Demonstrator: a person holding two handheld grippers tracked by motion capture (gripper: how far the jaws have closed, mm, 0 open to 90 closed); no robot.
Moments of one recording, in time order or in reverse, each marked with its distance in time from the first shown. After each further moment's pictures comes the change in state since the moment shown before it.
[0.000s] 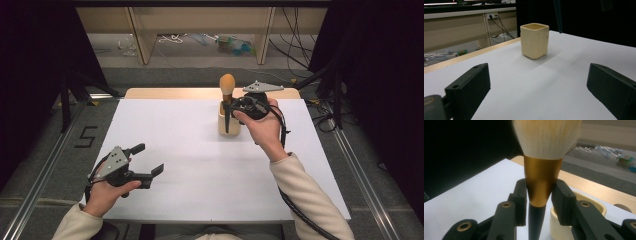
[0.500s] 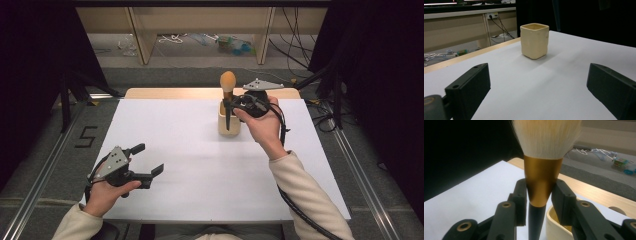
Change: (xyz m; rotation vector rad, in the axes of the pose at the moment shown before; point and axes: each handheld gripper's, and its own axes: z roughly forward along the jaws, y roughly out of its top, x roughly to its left) left arm 0.000 0.000 0.000 0.001 -0.001 0.003; right arm -0.003 0.004 0.002 -0.016 -0.029 -0.021
